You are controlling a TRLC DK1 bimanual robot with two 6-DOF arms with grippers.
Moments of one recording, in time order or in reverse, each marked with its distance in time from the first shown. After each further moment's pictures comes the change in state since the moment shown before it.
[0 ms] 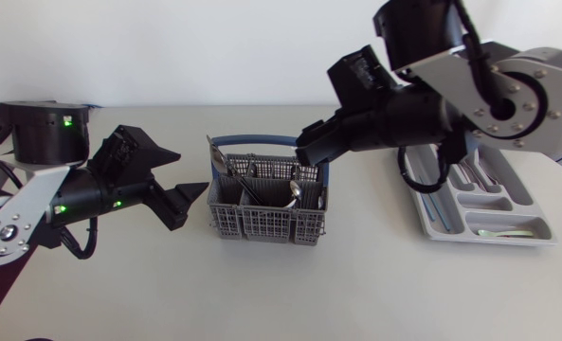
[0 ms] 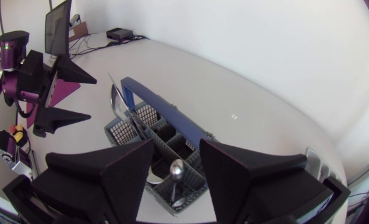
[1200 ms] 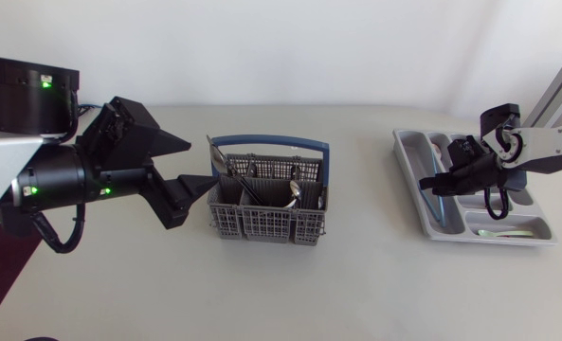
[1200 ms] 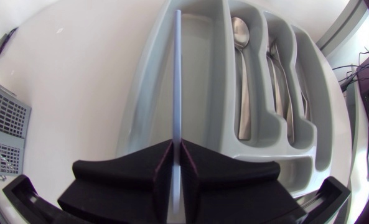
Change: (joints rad) left arm -0.111 -0.079 0.147 -0.248 -0.003 -0.009; right arm -0.827 0.482 -0.050 0.107 -0.059 -0.177
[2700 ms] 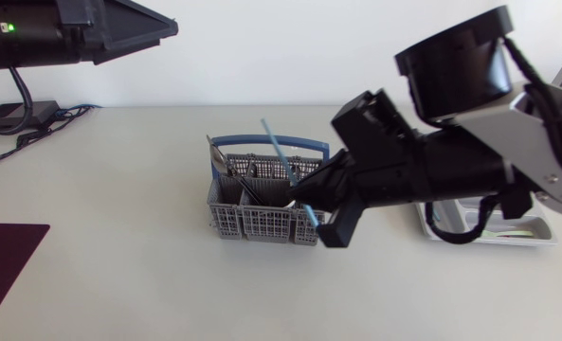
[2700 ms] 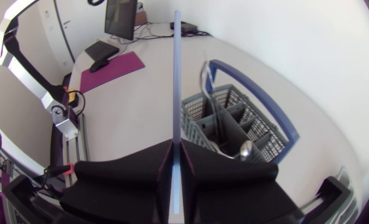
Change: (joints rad) left arm 0.348 0.175 0.467 -0.088 0.602 -0.540; right arm 0.907 -0.683 -0.124 -0.175 -0.219 0.079
